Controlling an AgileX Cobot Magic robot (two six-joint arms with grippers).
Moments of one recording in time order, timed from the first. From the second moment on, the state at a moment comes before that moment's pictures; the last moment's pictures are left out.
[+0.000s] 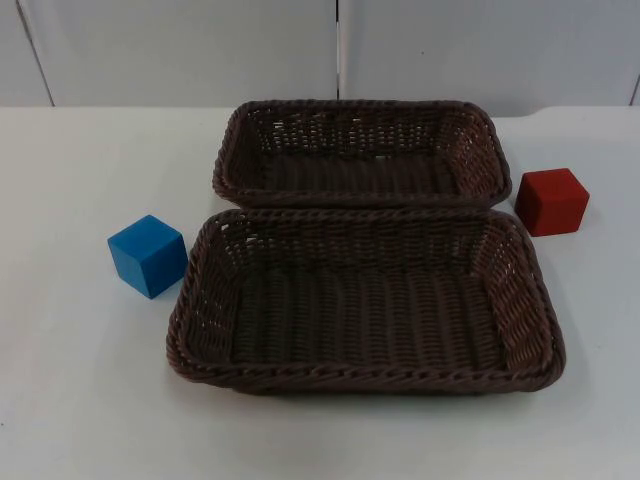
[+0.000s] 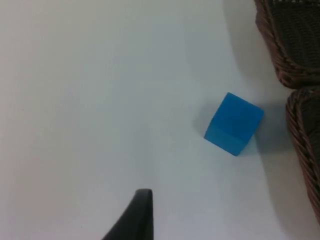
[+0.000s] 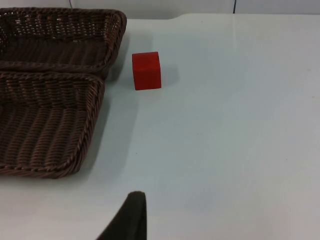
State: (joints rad) right arm 0.14 0.00 -0.52 -0.04 1.08 0.04; left arm 0.03 1.03 -0.70 -0.30 0.54 0.31
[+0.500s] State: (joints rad) right arm 0.14 0.00 -0.52 -0.04 1.08 0.04; left arm -0.04 1.39 -0.88 -0.34 0.47 0.38
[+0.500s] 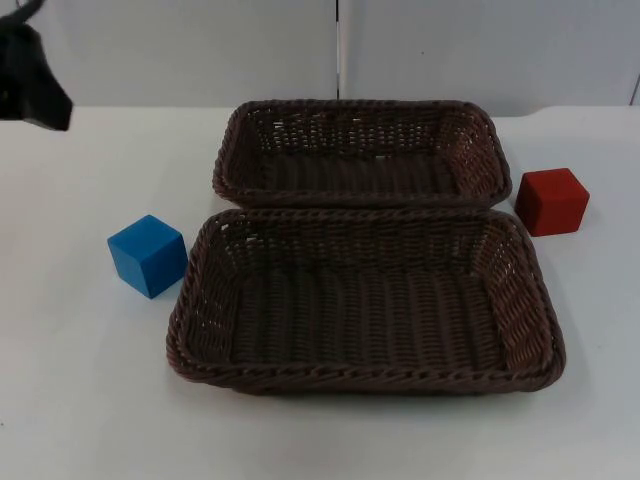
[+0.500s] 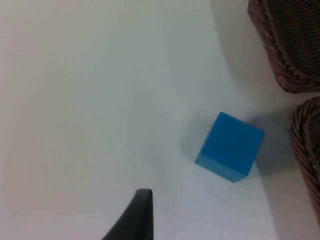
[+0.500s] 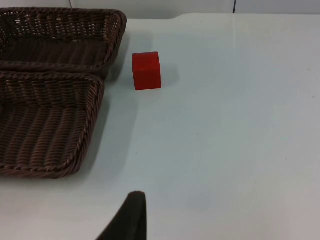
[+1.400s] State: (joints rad) right arm 0.14 0.00 -0.52 -0.04 1.08 0.04; left arm -0.08 1.89 -1.03 -0.36 0.37 0.51
